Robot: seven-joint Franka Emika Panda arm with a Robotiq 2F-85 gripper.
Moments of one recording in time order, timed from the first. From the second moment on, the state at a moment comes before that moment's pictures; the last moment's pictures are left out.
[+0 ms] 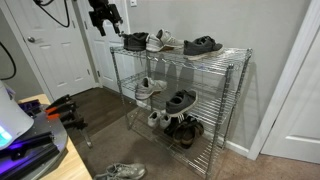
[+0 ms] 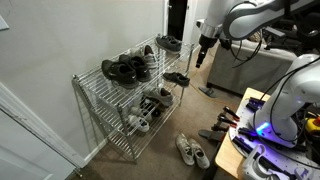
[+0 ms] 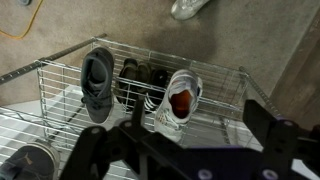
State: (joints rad) arm 0.07 -0.41 0.07 -2.60 -0.13 2.33 -0.06
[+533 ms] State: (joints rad) arm 0.01 -0.15 0.04 -2.55 -0.21 2.50 -0.05
